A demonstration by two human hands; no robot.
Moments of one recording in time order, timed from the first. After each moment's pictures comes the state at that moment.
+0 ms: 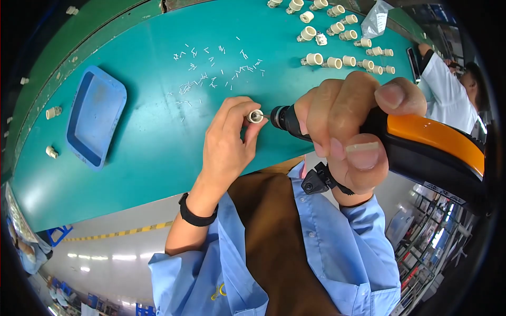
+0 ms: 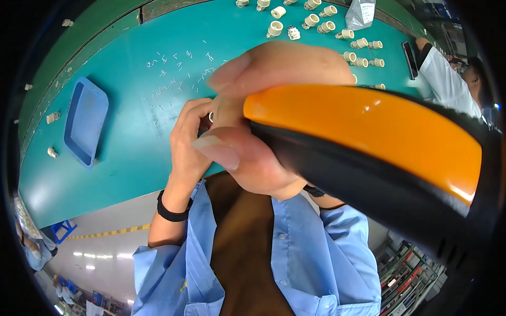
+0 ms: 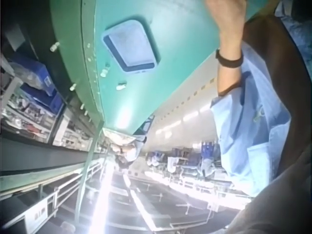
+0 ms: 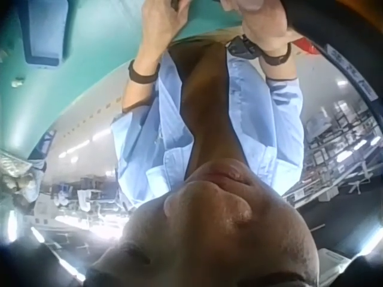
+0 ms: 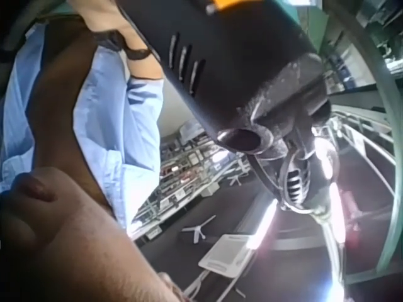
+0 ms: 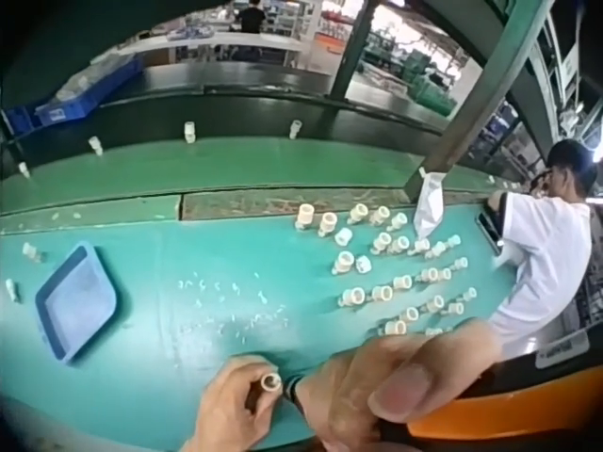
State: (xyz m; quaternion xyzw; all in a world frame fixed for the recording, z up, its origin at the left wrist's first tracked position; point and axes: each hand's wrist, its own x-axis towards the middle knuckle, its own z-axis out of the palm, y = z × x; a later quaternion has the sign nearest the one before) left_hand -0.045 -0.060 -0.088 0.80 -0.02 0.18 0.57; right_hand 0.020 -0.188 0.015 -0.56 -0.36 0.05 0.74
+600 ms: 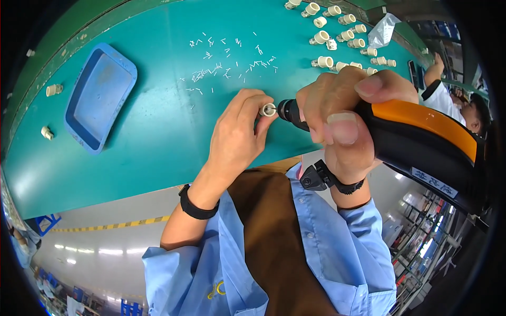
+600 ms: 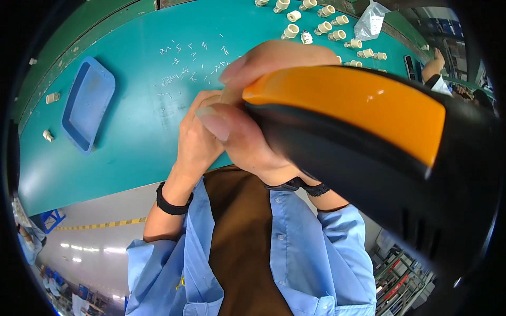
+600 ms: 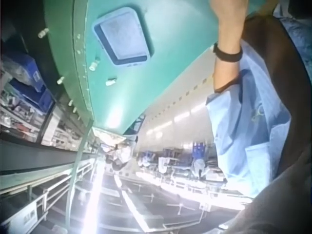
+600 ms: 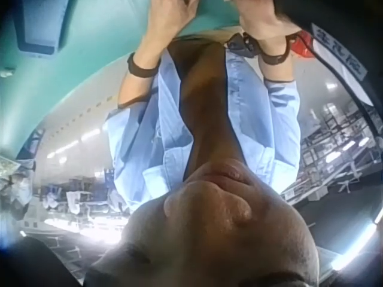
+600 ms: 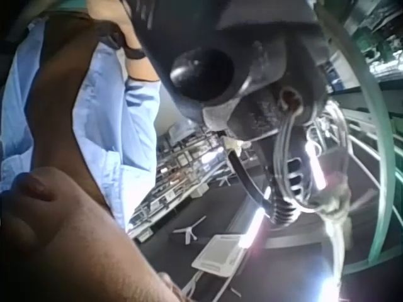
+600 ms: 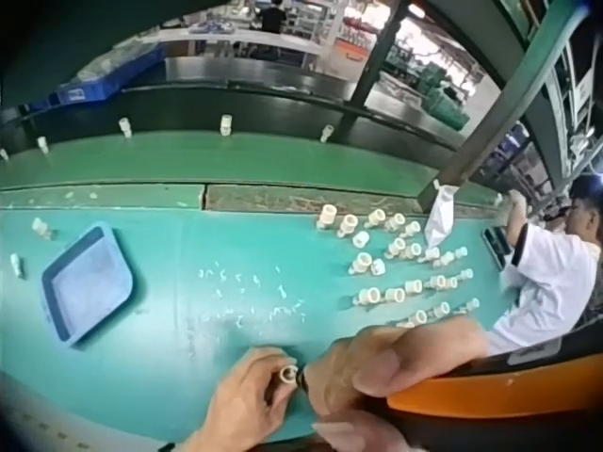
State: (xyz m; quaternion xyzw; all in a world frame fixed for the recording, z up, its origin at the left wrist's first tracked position) left_hand -0.046 -0.058 -0.097 0.81 -0.04 0.21 0.54; right_hand 0.010 -0.170 0.009 -0.60 -0.34 0.06 0.72
